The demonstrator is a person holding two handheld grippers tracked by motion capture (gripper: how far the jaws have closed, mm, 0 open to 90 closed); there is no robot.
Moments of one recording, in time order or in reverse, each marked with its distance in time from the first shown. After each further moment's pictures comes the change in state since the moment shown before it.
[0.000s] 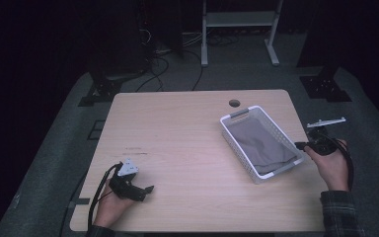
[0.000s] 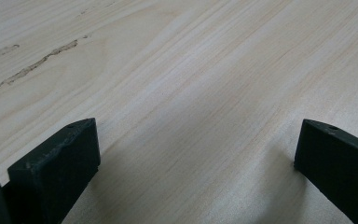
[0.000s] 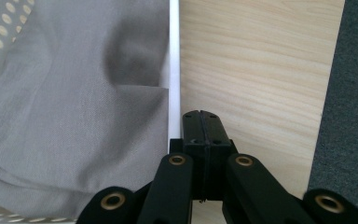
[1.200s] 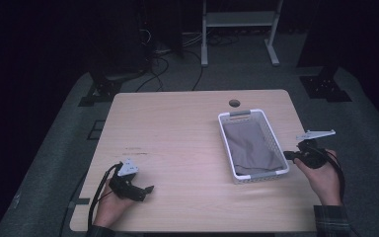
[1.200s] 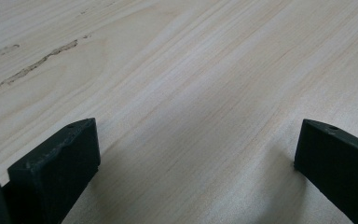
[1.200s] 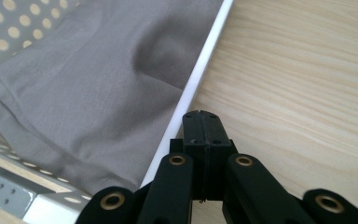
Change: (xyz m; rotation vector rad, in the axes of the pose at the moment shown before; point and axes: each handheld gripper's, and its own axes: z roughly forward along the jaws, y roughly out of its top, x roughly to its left) left arm 0.000 0.000 0.000 0.000 0.000 0.000; right arm 0.047 -0.020 -0.006 -0.041 0.057 -0.101
